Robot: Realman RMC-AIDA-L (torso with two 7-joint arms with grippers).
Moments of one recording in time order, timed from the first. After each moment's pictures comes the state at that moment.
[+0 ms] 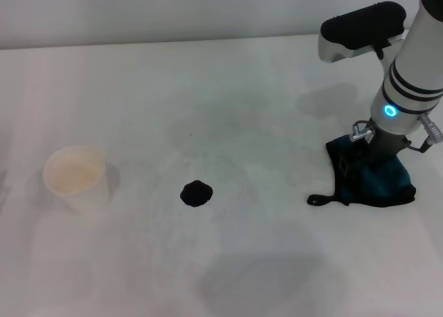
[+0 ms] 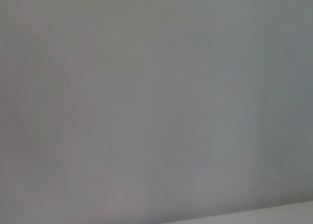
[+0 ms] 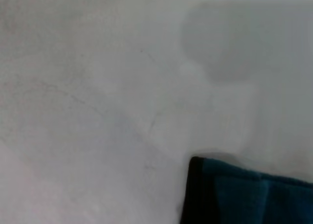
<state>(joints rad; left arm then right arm) -0.24 -2.08 2.83 0.02 -1.27 1.34 -0.13 0.76 2.01 -1.56 -0.93 0.34 1.44 0.08</state>
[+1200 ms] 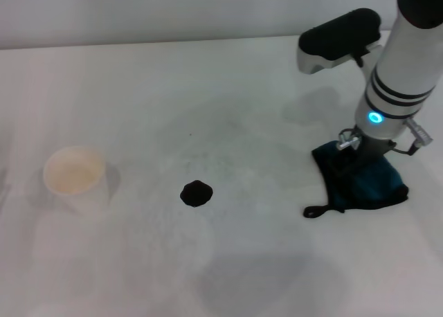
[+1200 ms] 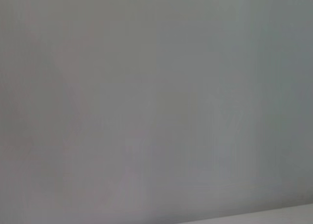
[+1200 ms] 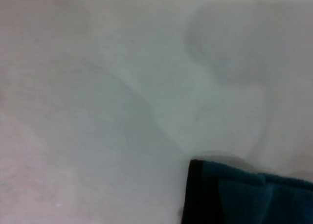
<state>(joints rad) -0.24 -2.08 2.83 0.03 -1.28 1.33 -0.13 0.79 2.02 -1.63 -0.90 0.37 1.44 0.04</state>
